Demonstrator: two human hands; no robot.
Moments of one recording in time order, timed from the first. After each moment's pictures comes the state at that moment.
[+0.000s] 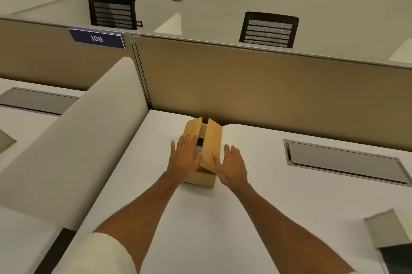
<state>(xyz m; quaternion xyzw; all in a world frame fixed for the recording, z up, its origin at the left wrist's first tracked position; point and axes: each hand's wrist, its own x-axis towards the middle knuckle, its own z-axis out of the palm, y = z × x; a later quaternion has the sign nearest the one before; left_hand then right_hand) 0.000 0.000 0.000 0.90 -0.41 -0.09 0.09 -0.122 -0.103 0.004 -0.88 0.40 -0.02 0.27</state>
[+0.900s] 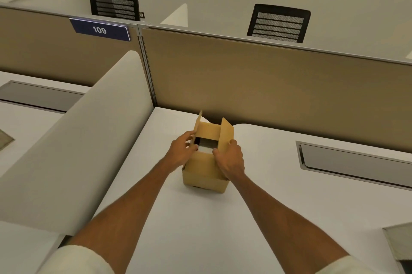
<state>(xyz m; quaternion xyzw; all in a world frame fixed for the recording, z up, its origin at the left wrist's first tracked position) 0.058 0.009 0.016 0.81 -0.26 -0.28 0.44 -0.053 -0.107 -0.010 -0.78 0.48 -0.07 0.39</state>
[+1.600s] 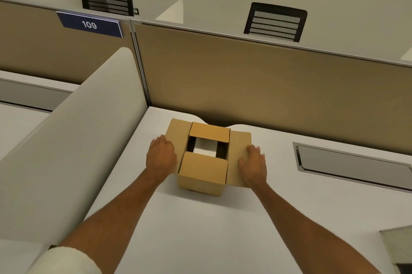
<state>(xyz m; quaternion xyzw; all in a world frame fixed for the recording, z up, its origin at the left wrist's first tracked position) 0.088 0.022 -0.028 0.94 -0.34 -0.02 0.03 -0.100 -0.164 -0.033 -0.82 0.48 -0.06 0.30</state>
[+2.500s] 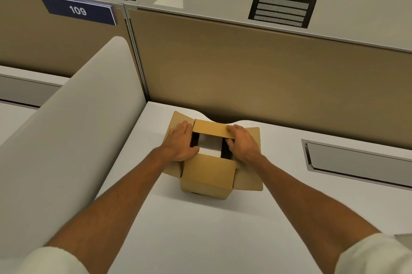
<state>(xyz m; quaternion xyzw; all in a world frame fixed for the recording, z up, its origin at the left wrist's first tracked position) 0.110 -0.025 -0.007 0.87 -0.44 -0.20 0.07 -0.025 -0.192 -0.030 -0.93 0.30 -0.04 0.21</state>
